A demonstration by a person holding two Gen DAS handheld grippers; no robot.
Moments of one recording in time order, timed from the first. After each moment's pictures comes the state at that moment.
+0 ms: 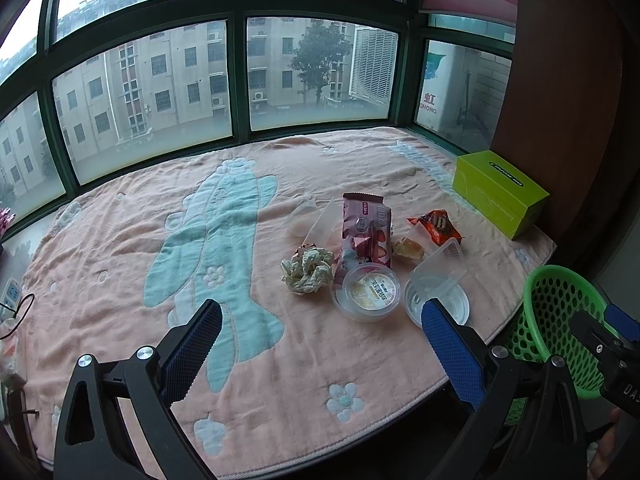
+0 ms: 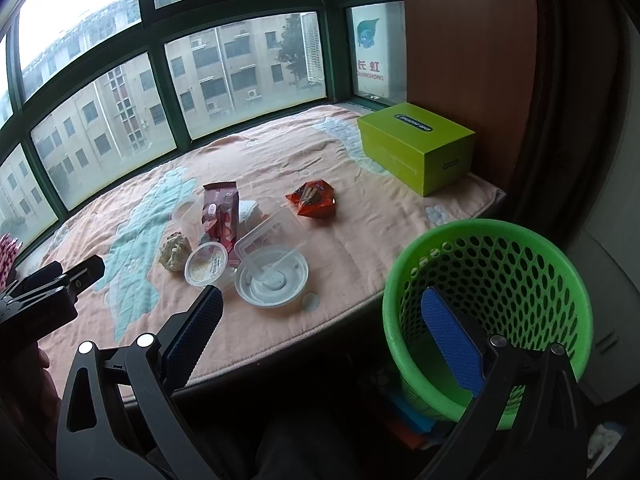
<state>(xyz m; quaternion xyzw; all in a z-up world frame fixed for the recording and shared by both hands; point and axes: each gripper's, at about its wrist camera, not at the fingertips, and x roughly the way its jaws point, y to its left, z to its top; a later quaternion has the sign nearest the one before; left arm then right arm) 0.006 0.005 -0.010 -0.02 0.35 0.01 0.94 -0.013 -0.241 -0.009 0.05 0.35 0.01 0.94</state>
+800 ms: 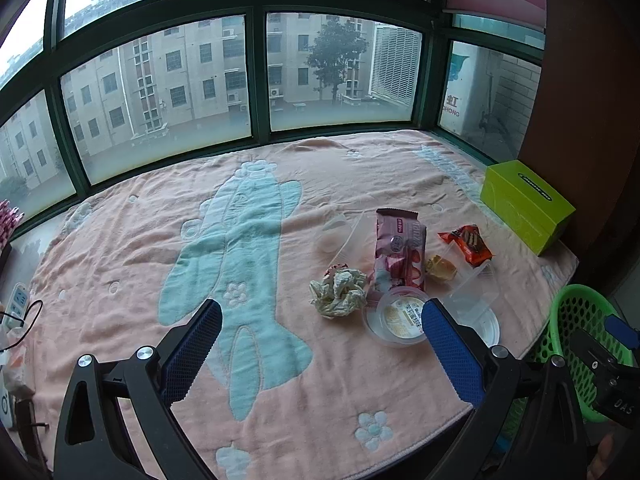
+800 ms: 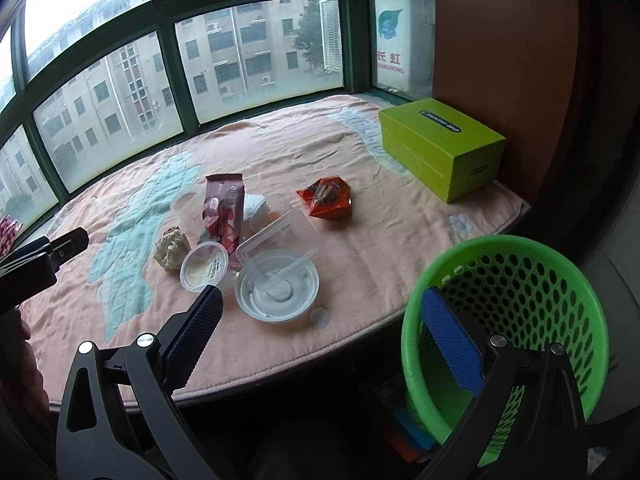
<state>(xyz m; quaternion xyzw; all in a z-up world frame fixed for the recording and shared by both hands) 0.048 0.030 -0.005 -0.03 0.36 0.04 0.93 0.035 -0.231 -0.022 0.03 0.37 0.04 0.93</state>
